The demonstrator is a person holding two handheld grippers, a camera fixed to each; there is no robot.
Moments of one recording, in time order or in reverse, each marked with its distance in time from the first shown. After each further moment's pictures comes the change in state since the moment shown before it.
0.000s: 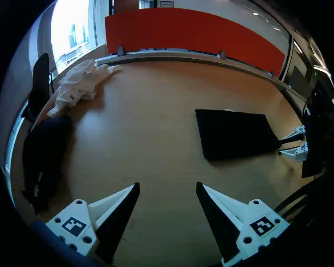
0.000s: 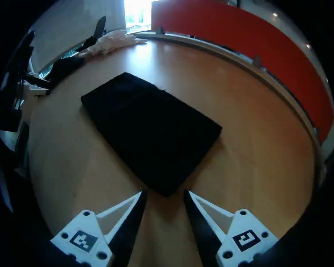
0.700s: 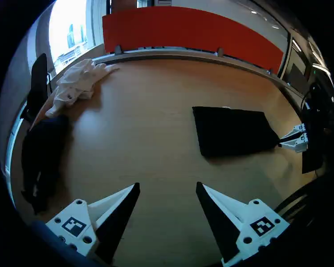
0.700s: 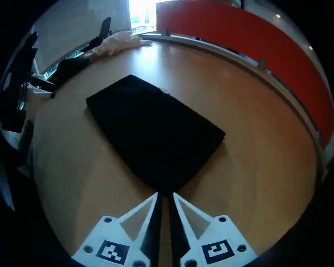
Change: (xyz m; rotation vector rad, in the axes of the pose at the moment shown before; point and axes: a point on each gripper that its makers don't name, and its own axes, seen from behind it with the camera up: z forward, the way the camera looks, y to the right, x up) left arm -0.005 0.006 0.002 -0.010 -0.011 0.012; right arm 0.008 -0.001 -0.002 0.035 0.014 -0.018
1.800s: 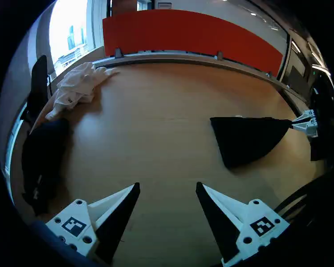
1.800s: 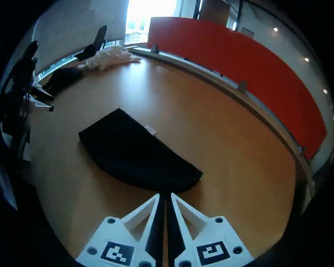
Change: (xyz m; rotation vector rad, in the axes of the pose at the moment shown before) left arm 0.010 0.000 -0.003 -0.003 0.025 -0.002; right arm 0.047 0.043 -0.061 -0.132 0.081 -0.053
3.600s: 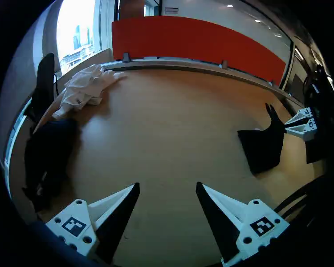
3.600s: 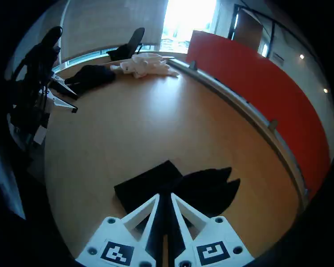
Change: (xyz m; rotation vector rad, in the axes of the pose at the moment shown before) left arm 0.006 -0.013 -0.019 0.020 0.044 -0.048; right arm 0.078 -0.079 0.021 0.155 0.075 -0.202
